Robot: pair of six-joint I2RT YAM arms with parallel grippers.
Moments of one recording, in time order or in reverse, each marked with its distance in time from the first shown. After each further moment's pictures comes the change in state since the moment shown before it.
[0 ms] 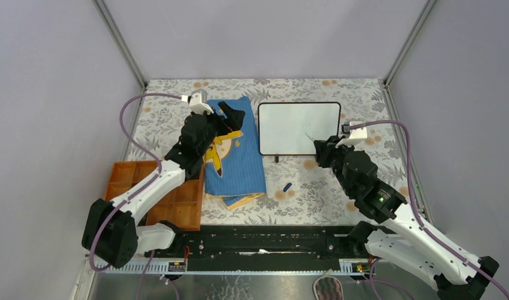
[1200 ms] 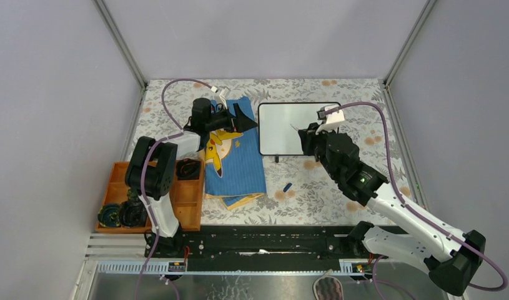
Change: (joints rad) left arm 0.225 0.612 0.230 0.221 0.859 0.077; right arm 0.000 0.254 0.123 0.116 -0.095 -0.109
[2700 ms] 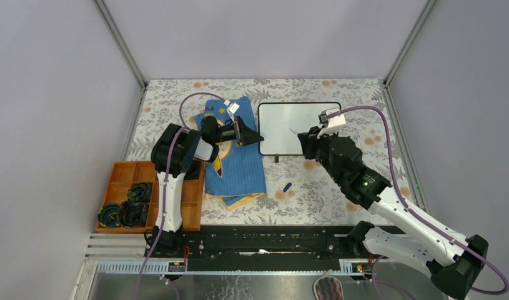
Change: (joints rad) left arm -0.029 0.380 -0.030 0.762 0.274 -0.266; right arm 0.000 -0.052 -0.034 -0.008 -0.046 0.000
